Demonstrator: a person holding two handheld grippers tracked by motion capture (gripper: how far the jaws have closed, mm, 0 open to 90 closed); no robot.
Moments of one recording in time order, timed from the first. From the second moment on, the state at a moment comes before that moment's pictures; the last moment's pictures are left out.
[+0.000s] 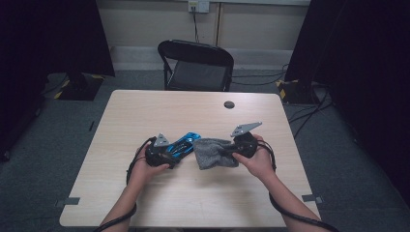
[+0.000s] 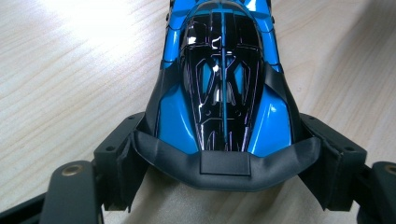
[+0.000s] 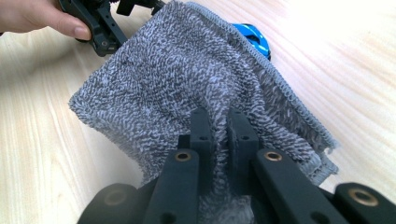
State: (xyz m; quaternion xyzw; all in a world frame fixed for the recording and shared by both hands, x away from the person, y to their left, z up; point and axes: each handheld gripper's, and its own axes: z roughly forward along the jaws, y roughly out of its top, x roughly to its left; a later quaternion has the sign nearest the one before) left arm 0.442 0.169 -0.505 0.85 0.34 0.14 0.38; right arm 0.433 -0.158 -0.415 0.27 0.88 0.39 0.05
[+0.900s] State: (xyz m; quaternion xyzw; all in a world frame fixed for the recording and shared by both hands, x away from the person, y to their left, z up) left arm 0.441 0.169 -0.505 0.85 0.34 0.14 0.38; right arm 0.476 -0.079 -0.423 0.26 0.90 0.35 0.09
